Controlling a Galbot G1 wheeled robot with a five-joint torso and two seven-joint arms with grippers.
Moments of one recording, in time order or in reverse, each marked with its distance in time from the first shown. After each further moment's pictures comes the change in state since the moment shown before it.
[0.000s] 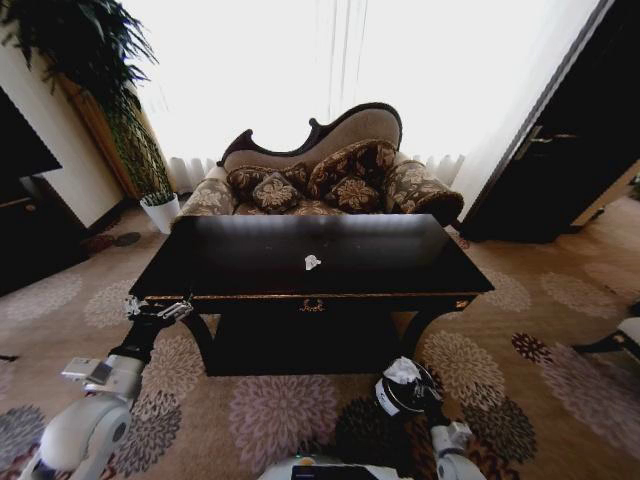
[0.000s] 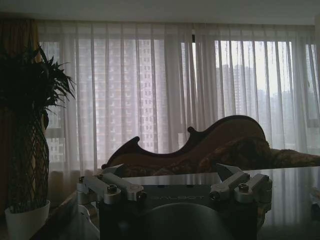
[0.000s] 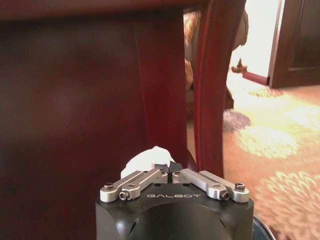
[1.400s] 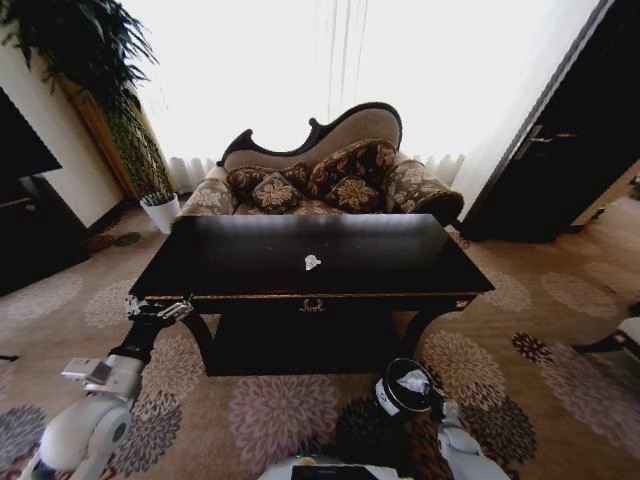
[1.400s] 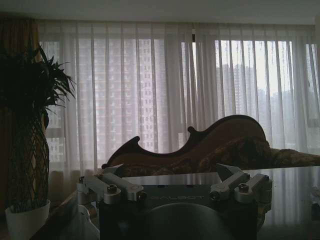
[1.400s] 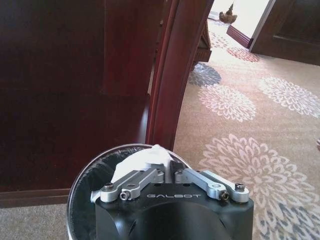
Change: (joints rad) left arm 0.000 0.000 0.000 0.000 0.000 0.000 0.000; right arm 0.297 -0.091 -0.124 -0.393 -0.153 -0.142 0.151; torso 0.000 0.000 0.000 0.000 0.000
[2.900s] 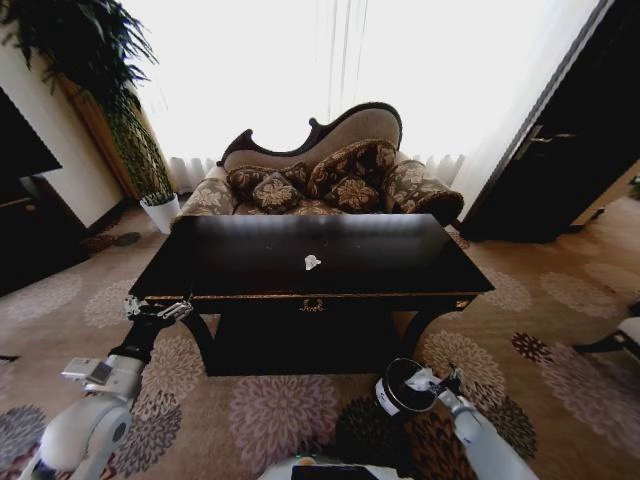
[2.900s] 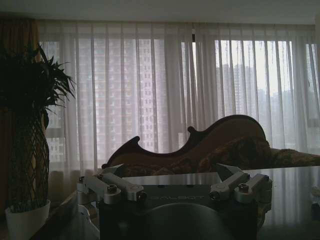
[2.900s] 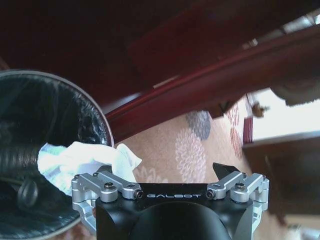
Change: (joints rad) left arm 0.000 0.000 0.000 0.000 0.000 0.000 0.000; right arm 0.115 -0.062 0.055 -0.104 -1.050 -0.056 0.191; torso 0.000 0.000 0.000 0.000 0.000
